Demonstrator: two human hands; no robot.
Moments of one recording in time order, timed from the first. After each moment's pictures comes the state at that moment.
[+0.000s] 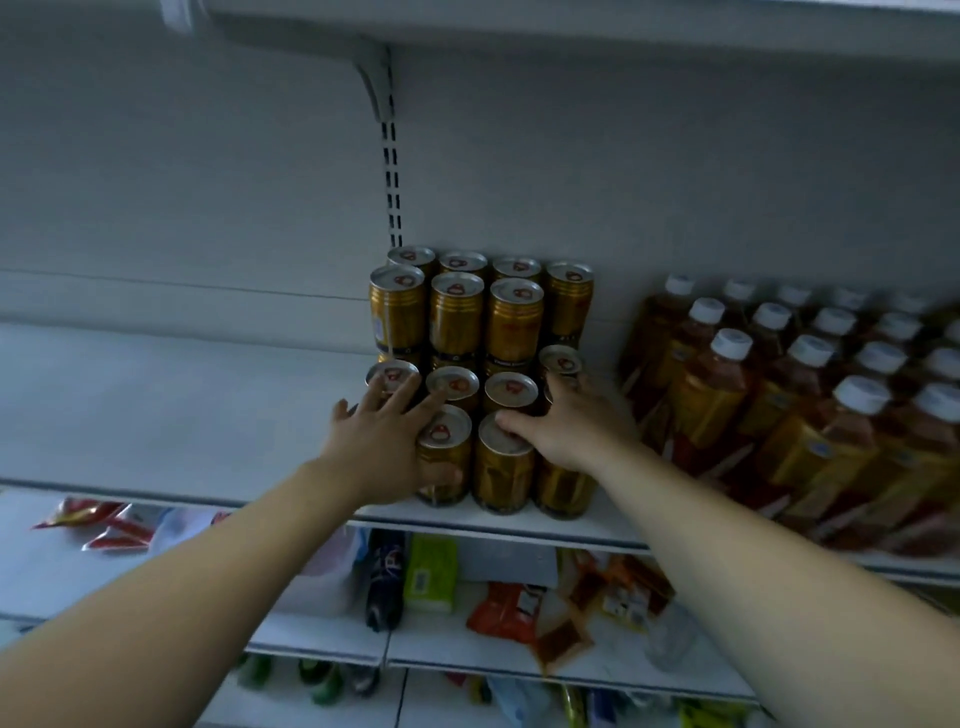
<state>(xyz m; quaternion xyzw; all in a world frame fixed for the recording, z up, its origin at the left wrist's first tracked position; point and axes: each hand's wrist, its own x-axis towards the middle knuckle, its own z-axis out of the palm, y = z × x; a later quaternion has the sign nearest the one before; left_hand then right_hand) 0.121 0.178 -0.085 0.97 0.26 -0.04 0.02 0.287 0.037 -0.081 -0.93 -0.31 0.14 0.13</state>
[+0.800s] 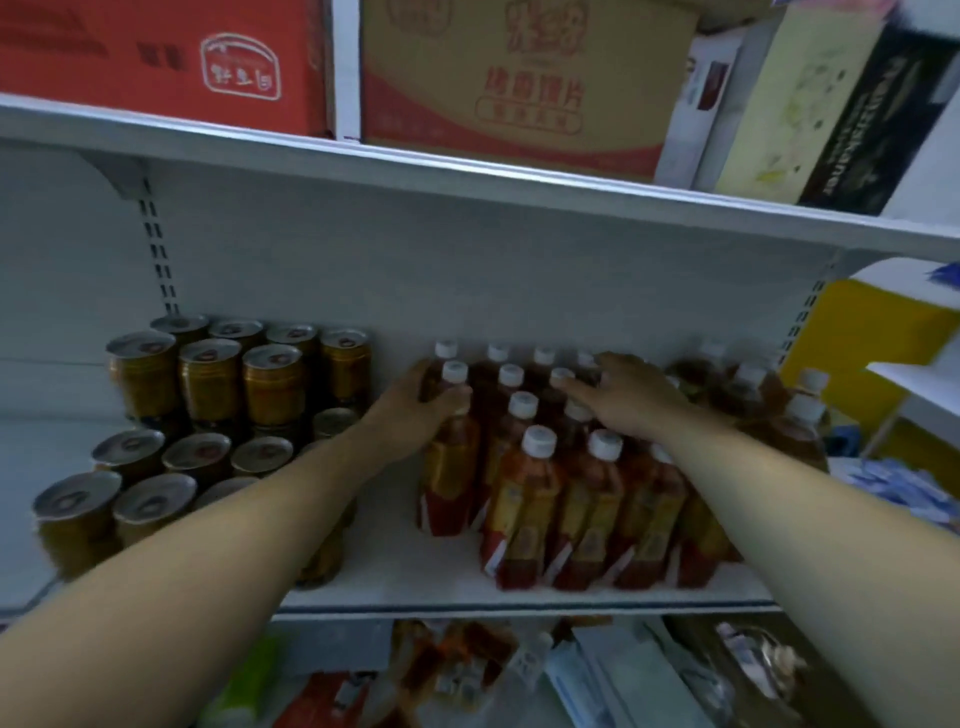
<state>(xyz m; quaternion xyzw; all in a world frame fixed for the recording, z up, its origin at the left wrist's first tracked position) 0.322 -0.002 -0.010 0.84 0.15 0.17 0.50 0.482 -0.198 0.023 -0.95 -0.27 -0.02 0.13</state>
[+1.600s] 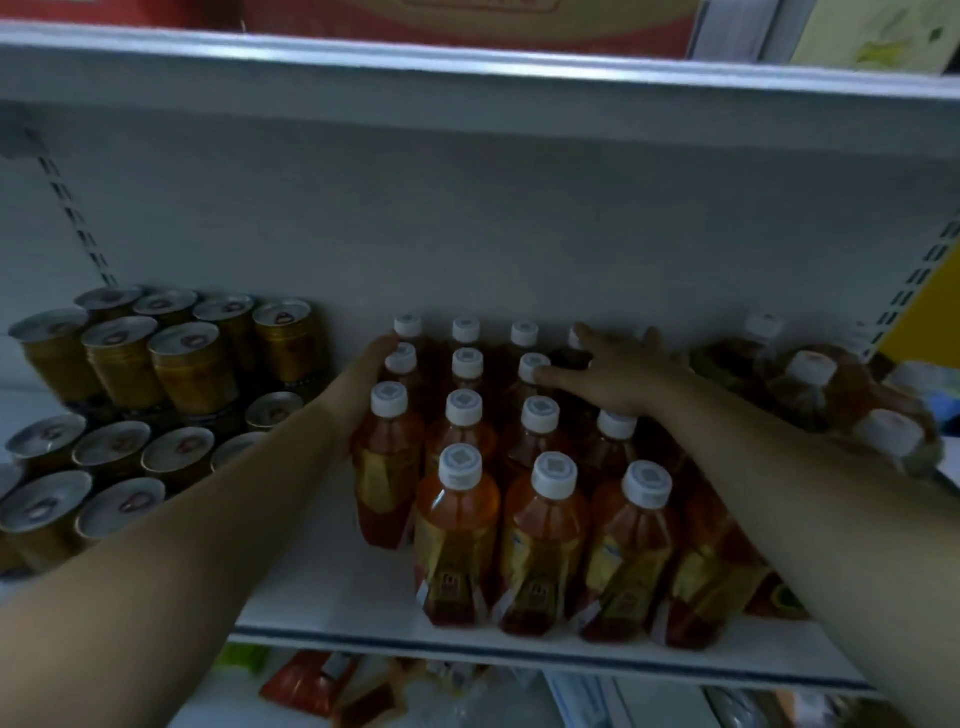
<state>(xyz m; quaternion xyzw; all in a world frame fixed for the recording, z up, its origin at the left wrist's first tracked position) 0.406 0.003 -0.034 0.54 0.29 0.14 0.77 0.597 -0.189 -0.003 -0.93 -0.35 0.08 0.03</state>
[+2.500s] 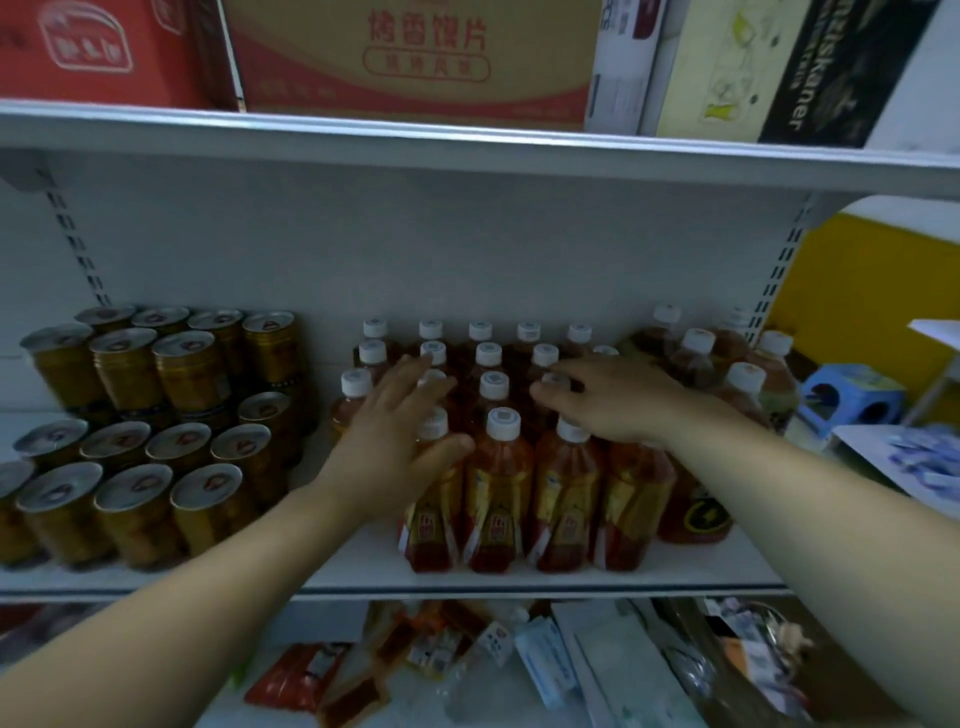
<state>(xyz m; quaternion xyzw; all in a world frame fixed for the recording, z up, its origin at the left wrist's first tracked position) 0.337 -0.105 -0.026 0.94 0.12 0.24 0.22 0.519 -0.276 0.024 -0.92 -0.39 0.05 0.05</state>
